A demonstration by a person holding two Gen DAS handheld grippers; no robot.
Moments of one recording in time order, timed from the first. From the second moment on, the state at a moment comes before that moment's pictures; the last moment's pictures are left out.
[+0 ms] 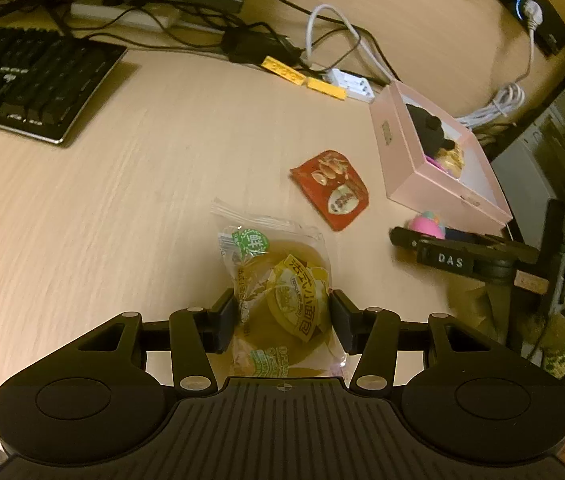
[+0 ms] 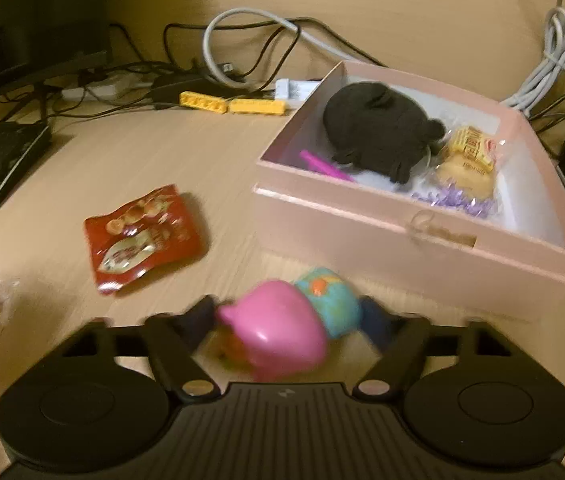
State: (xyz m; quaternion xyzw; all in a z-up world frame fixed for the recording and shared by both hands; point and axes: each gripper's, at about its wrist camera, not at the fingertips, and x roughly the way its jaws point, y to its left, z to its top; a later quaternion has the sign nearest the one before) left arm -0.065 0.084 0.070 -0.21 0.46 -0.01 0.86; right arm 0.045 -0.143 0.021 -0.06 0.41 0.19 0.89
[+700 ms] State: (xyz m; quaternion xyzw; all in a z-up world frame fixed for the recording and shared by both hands) left arm -0.001 -0.025 0.085 -0.16 0.44 -0.19 0.86; right arm -0.049 -0.236 0.071 -0.01 0.38 0.14 0.91
